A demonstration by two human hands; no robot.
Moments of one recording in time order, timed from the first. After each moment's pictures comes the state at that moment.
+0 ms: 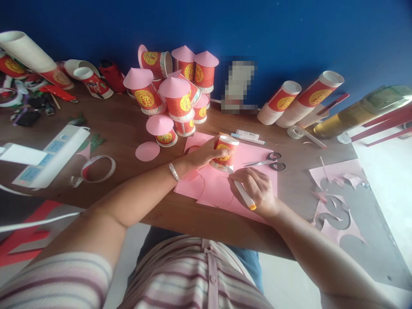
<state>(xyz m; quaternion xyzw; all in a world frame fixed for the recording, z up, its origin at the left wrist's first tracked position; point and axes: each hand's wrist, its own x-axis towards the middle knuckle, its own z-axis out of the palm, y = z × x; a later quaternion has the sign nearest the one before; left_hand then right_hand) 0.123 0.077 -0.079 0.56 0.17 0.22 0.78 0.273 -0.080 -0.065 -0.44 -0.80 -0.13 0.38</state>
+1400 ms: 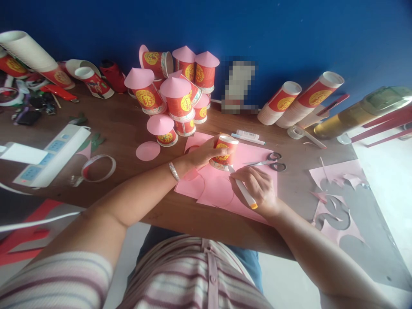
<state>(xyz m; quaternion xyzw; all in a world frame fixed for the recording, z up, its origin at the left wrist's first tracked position) 0.123 0.078 -0.081 0.54 0.17 0.22 0.79 0.275 -0.079 -0.063 -0.44 -0.80 -0.15 0.37</state>
